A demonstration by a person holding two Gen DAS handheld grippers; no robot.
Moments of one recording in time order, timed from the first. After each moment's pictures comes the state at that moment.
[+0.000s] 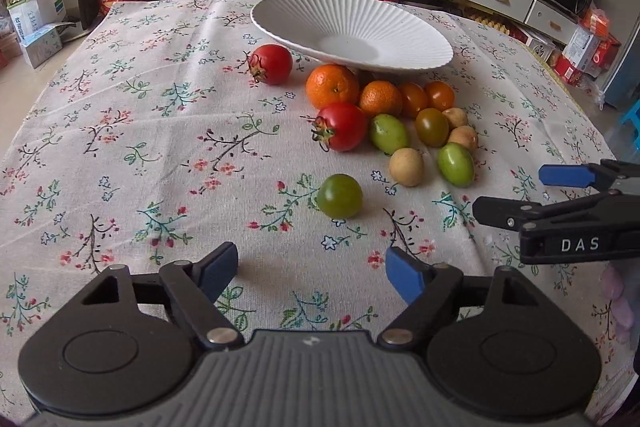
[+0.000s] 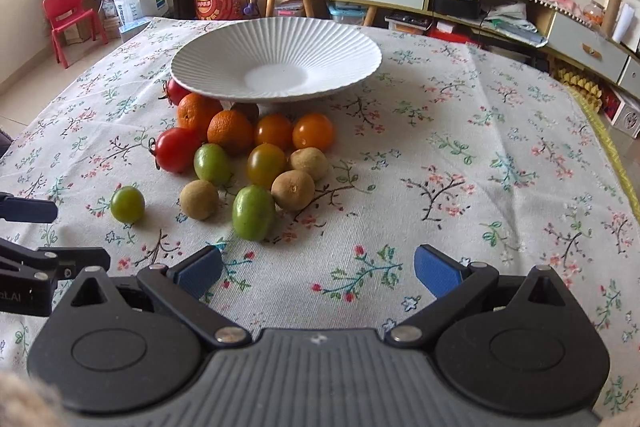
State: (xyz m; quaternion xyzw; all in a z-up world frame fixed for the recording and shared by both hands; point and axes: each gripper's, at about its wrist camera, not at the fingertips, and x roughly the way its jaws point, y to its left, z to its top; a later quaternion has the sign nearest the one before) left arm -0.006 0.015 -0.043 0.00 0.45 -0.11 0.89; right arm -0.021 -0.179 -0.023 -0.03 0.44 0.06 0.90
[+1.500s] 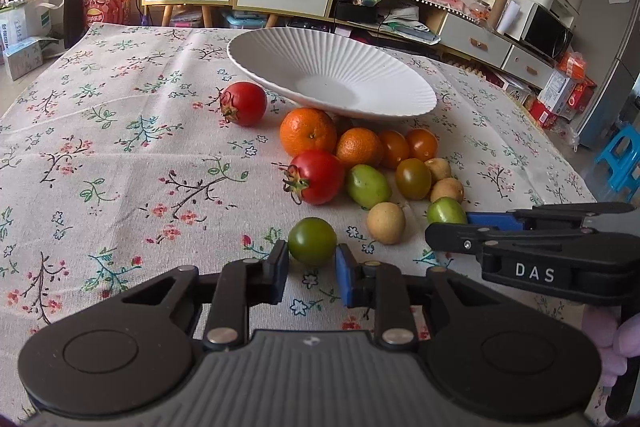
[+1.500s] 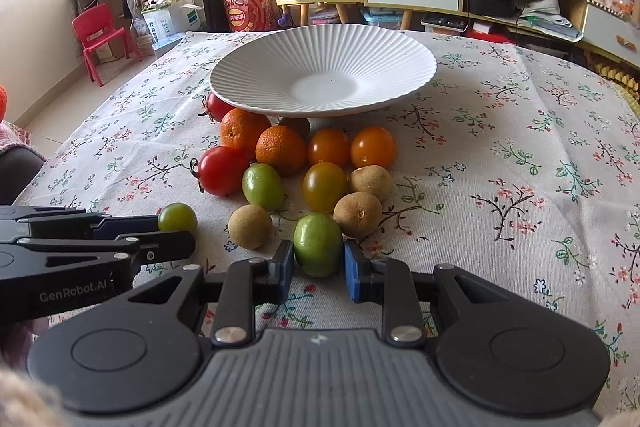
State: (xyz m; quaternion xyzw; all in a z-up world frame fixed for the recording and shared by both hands) left arm 0.009 0.013 -0.051 -0.05 0.39 -0.14 0.91; right arm -0.008 -0.164 -0.029 0.00 0.42 0.10 0.90
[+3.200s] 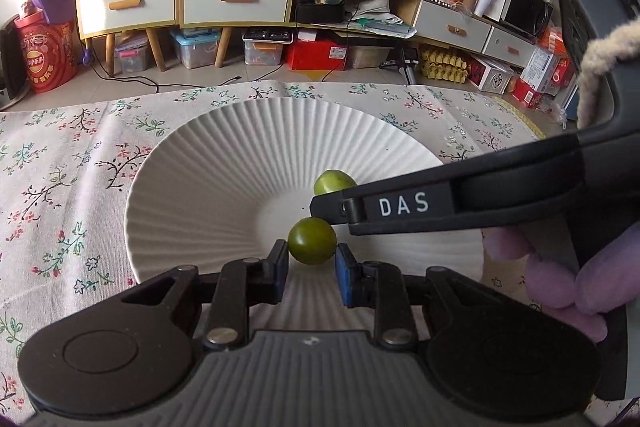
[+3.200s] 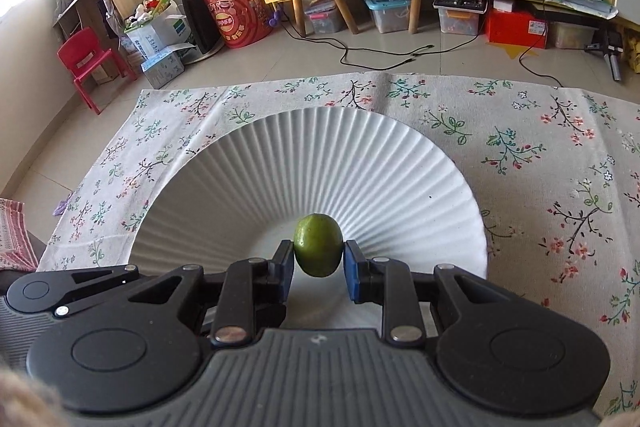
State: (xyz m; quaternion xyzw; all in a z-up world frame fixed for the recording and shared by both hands) left arm 0.157 -0.033 -0.033 0.01 0.39 -0.20 0.90; right arm 0.160 -0.166 -0.018 0.07 0.46 0.12 0.87
